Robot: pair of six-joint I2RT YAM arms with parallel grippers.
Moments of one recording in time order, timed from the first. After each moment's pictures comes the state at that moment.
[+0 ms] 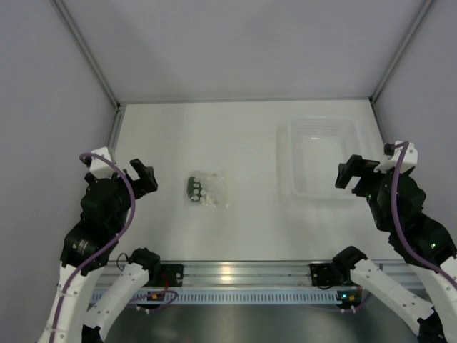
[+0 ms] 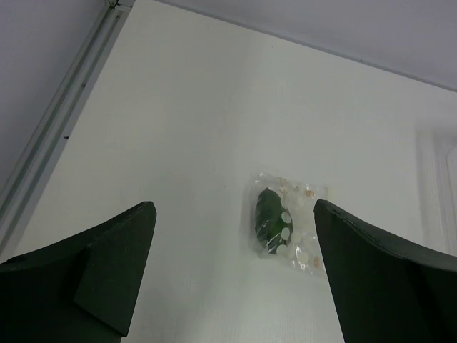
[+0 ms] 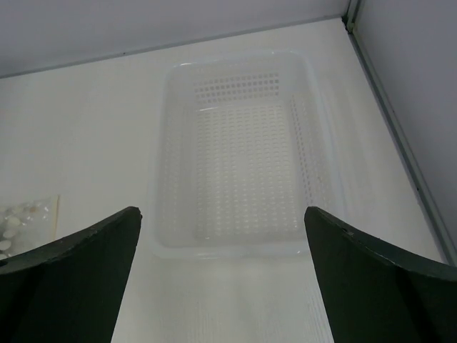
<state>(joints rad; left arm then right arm) -0.35 0.53 1.02 -0.76 -0.43 -0.36 0.56 0.55 1.10 -0.83 0.61 0.29</state>
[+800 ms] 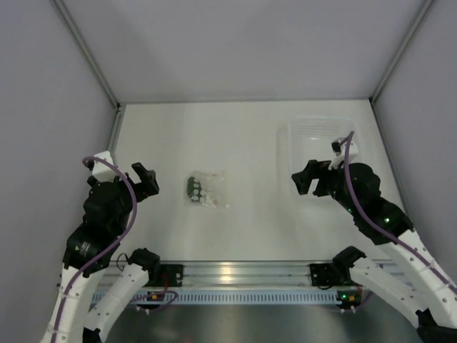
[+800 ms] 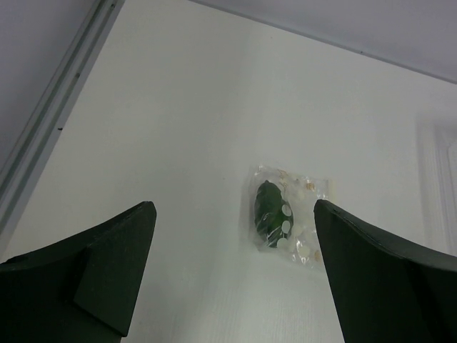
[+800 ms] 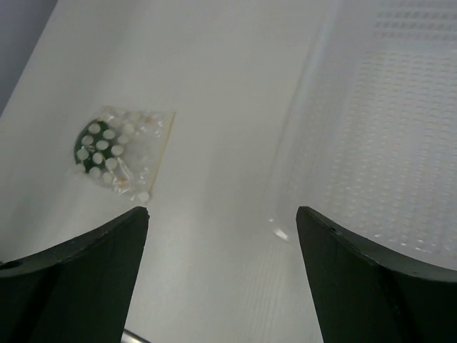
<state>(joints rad) -0.35 0.51 0.98 -0.76 -0.42 -0.37 0.56 0.63 0.87 -0.59 0.18 0.35</state>
